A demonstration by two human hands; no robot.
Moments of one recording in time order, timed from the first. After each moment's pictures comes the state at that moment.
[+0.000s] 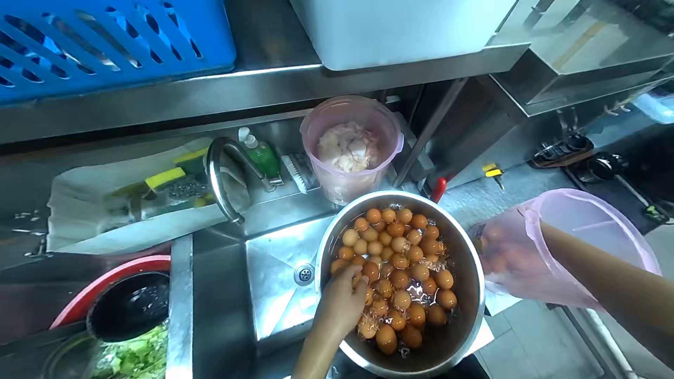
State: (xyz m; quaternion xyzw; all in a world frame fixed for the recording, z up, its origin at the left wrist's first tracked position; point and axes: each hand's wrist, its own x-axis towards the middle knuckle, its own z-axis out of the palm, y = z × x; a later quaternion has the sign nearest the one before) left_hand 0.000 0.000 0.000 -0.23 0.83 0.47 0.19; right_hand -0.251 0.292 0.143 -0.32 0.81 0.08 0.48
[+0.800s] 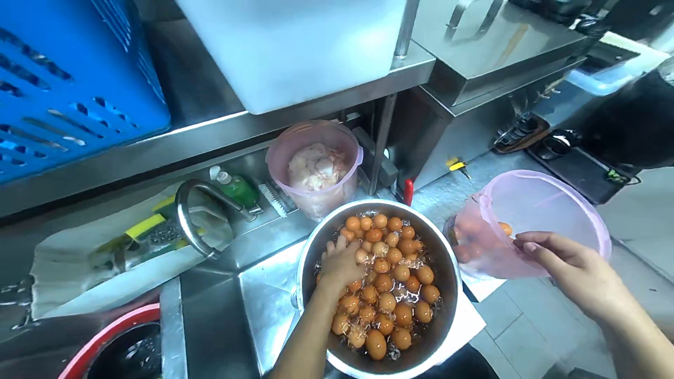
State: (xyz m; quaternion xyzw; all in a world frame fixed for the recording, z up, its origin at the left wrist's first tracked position) left_hand -0.110 0.019 -0.046 -0.09 0.94 0.17 0.27; right_hand -0.124 0.428 0.106 -0.03 0.91 -0.41 0.02
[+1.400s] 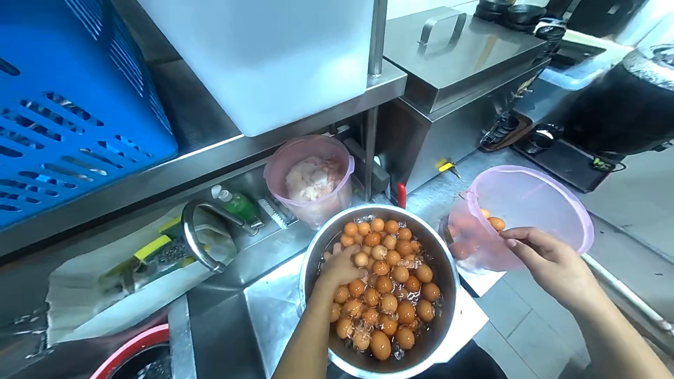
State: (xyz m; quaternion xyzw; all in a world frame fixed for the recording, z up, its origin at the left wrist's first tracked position) left_hand -0.118 0.005 -0.052 -0.11 0.91 0.25 0.31; right_hand -0.111 0.421 0.091 -0.04 0.91 -0.41 -0.03
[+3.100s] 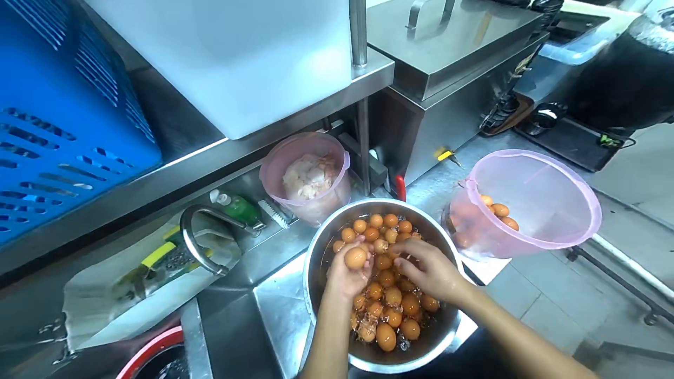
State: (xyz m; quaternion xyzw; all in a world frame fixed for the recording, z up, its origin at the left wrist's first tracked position) left_hand -0.082 0.038 -0.005 -0.32 0.23 0.91 0.13; right_hand -0.100 0.259 0.040 -0.24 0.87 -0.41 0.14
